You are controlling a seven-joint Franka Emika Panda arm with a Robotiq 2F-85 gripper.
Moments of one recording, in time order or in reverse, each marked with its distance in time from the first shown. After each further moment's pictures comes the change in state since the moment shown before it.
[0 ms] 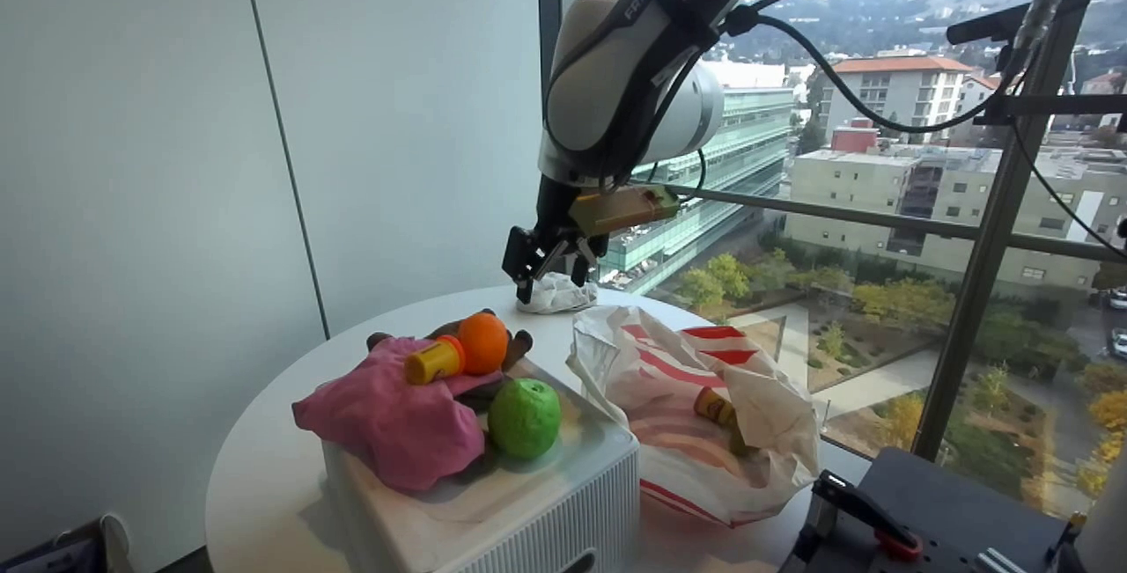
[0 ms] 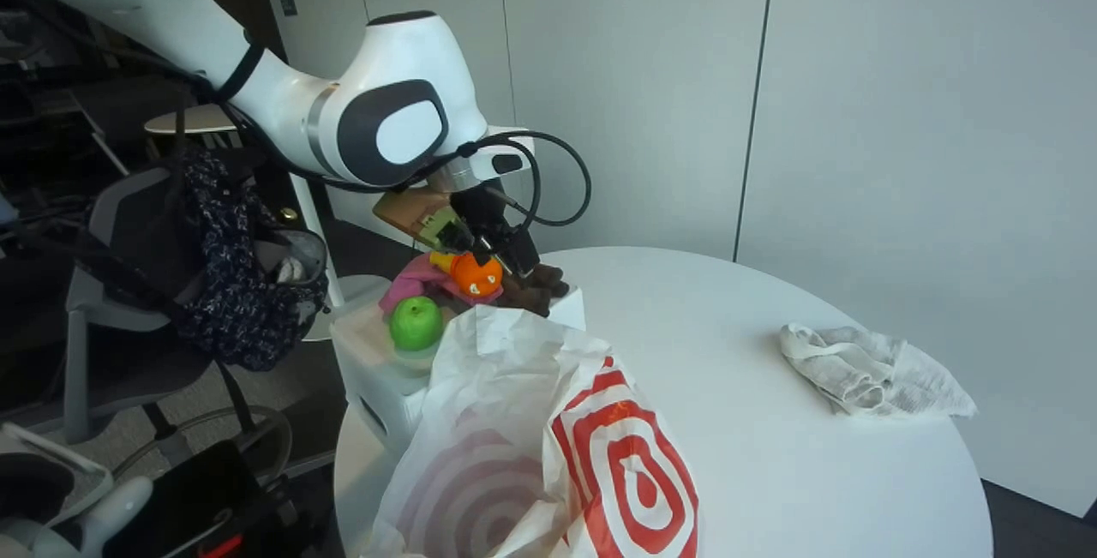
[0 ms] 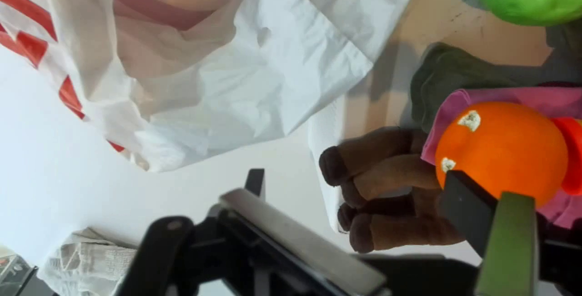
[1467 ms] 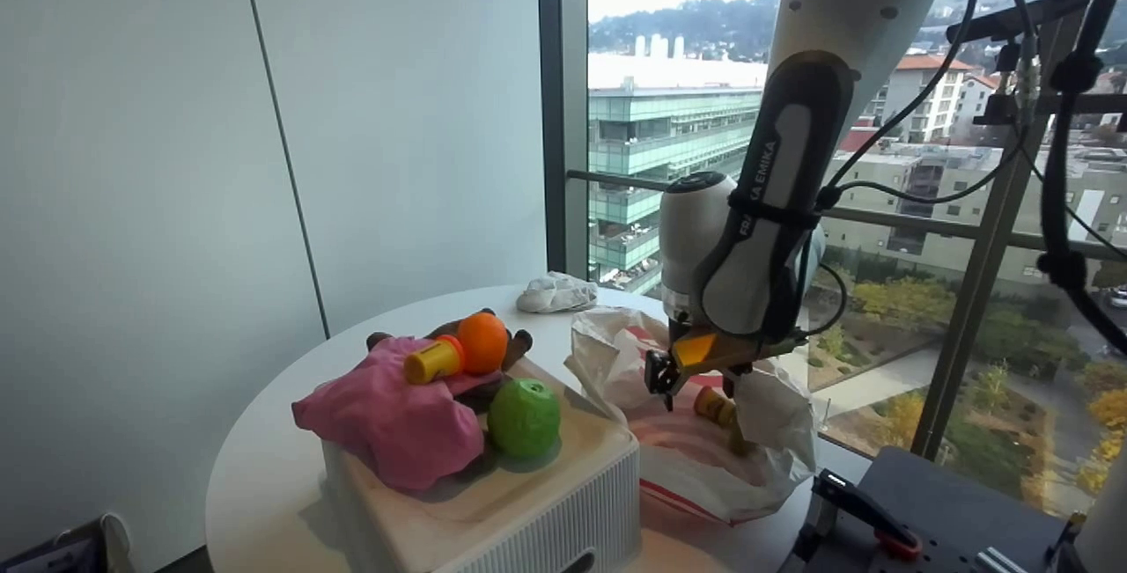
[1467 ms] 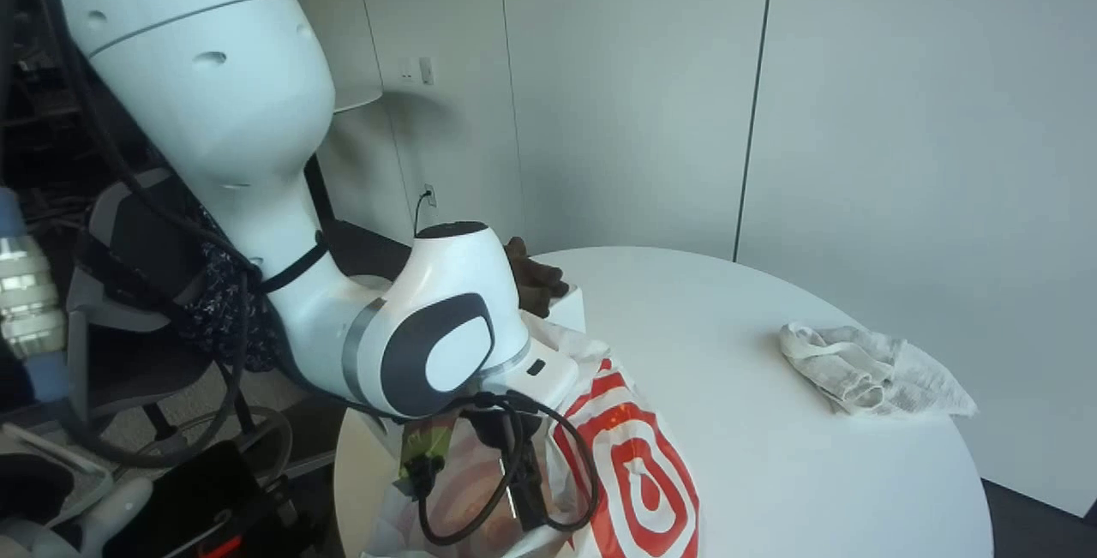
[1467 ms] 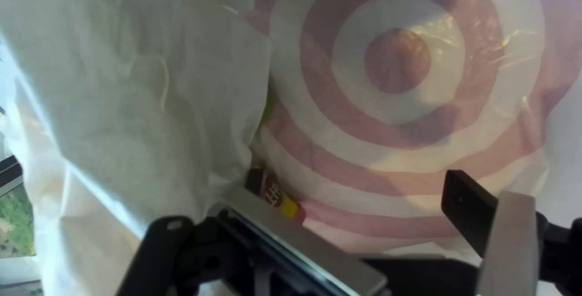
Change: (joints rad) arm 0.057 0.319 -0.395 -0.182 -0.442 0.256 0.658
